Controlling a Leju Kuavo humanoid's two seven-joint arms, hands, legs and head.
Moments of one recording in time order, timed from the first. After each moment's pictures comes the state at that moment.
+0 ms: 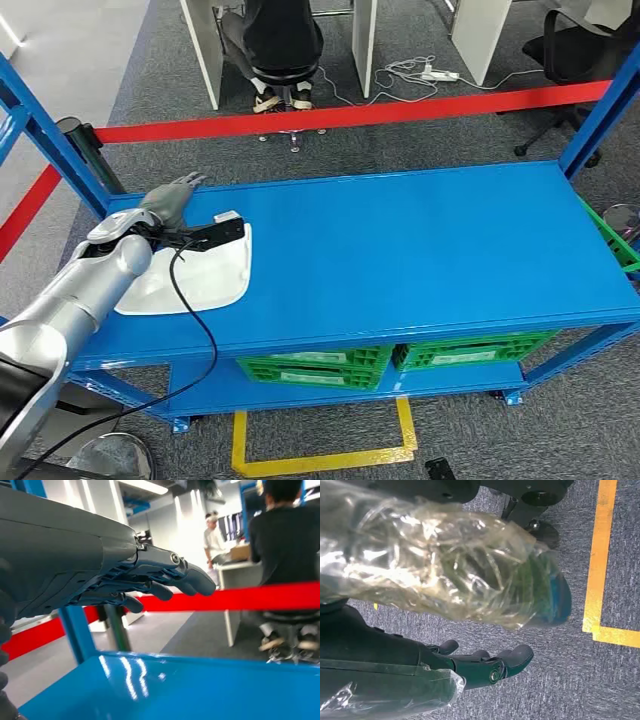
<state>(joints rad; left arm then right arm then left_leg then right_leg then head) -0.95 0.08 -0.64 -0.57 -0.80 -0.02 0.02 -0.07 0.15 -1.05 -0.21 1.30 -0.14 -0.32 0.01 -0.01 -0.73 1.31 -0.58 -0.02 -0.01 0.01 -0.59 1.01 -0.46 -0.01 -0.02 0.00</state>
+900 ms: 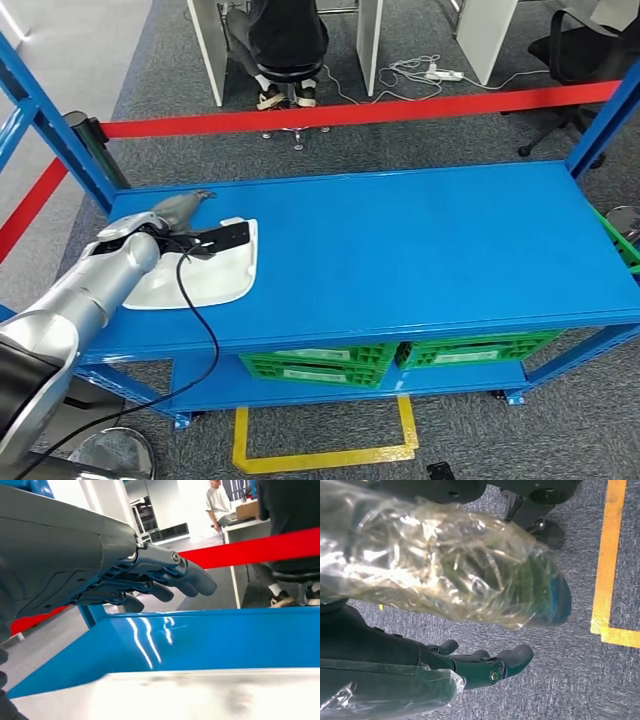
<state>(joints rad) -1.00 0.04 -0.63 -0.45 -0.77 -0.08 0.04 -0.07 0.15 -1.05 -0.21 1.31 -0.14 -0.32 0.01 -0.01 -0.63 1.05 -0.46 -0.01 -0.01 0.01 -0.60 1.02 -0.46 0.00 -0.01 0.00</state>
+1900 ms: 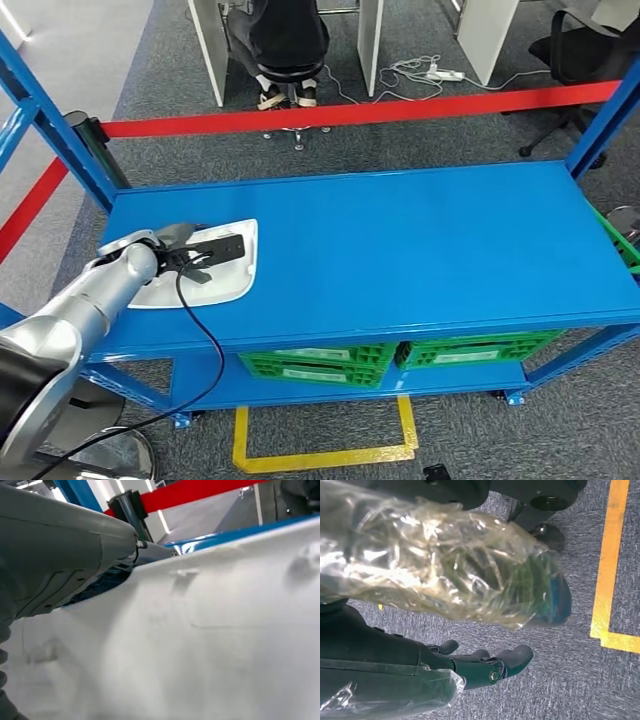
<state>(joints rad) -0.98 0.02 -0.57 -0.34 -0.70 -0.18 0.13 -0.06 0.16 -1.05 -0.21 1.32 -0.15 -0.33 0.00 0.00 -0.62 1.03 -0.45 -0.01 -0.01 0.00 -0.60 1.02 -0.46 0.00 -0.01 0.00</state>
